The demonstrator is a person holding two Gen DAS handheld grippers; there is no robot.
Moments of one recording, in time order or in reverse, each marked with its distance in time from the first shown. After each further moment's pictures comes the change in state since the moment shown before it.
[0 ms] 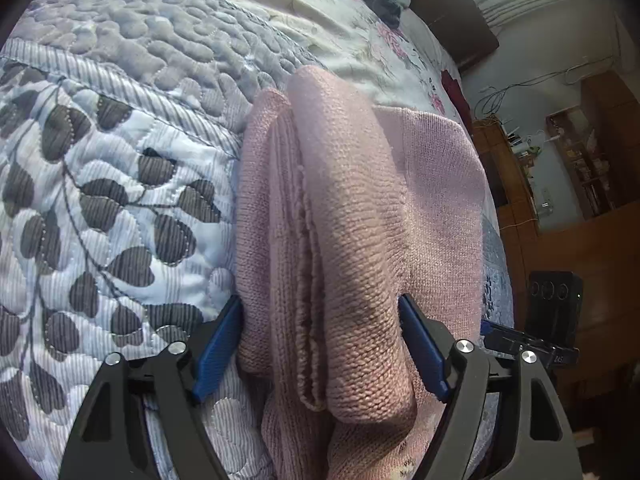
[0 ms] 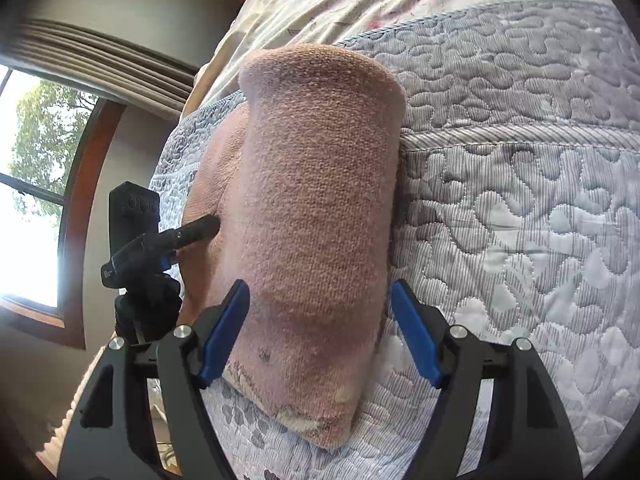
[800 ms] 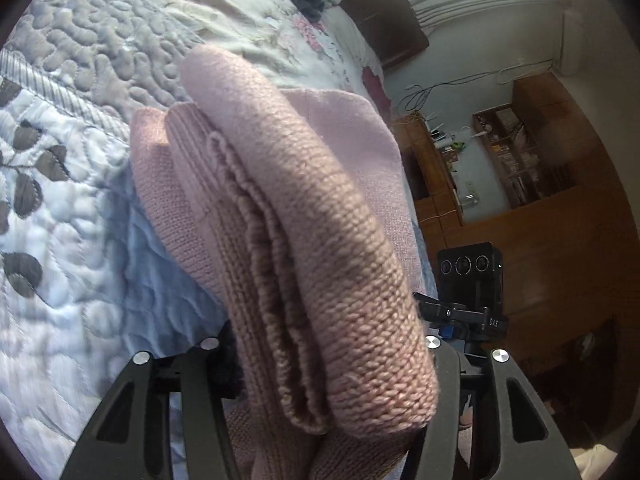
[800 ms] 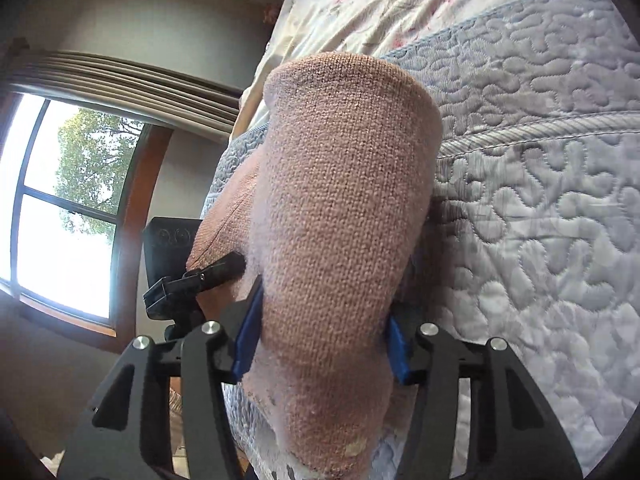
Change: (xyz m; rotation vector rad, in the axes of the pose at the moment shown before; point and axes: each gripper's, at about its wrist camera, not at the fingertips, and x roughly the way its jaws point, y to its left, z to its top) left arm -0.002 -0.069 -0.047 0.050 -0.010 -0.312; right arm -0.044 0.000 -0.011 0.013 -0.060 0.195
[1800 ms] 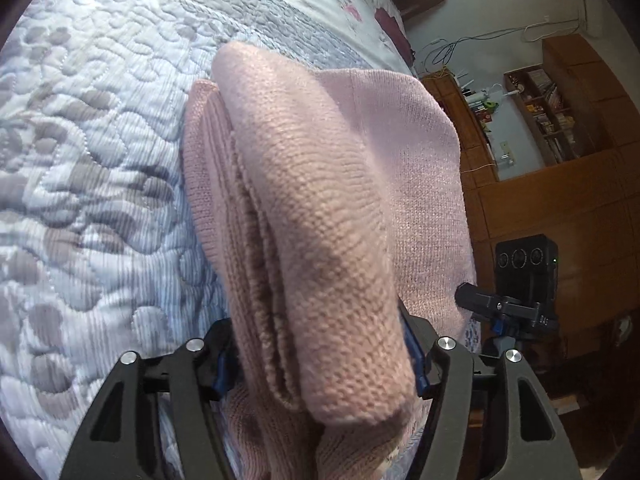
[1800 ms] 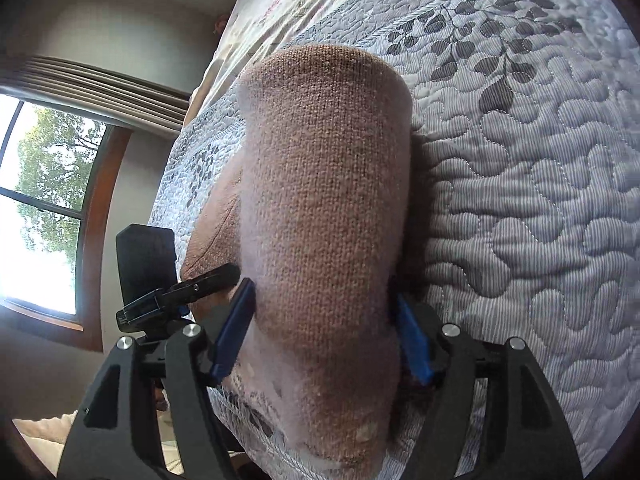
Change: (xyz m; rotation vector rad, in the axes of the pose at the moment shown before) left arm 0.107 -0.086 -0.155 -0.005 0.080 0.222; right arm -0.130 -0.060 -0.165 0.073 -0.028 -0.193
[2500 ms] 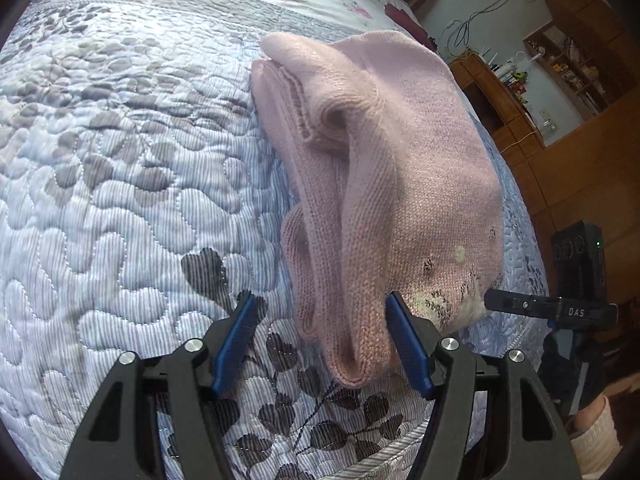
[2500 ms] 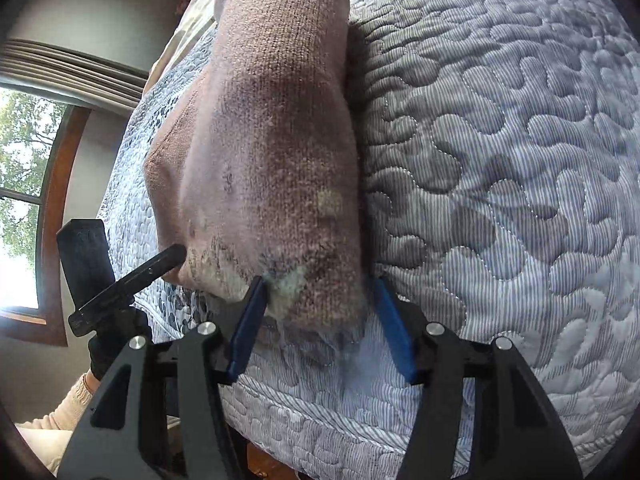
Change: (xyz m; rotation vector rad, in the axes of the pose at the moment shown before) left arm -0.041 -0.010 -0.099 0.108 -0.039 0.243; right arm 0.005 0.006 -0.098 0.053 0.041 -0.178
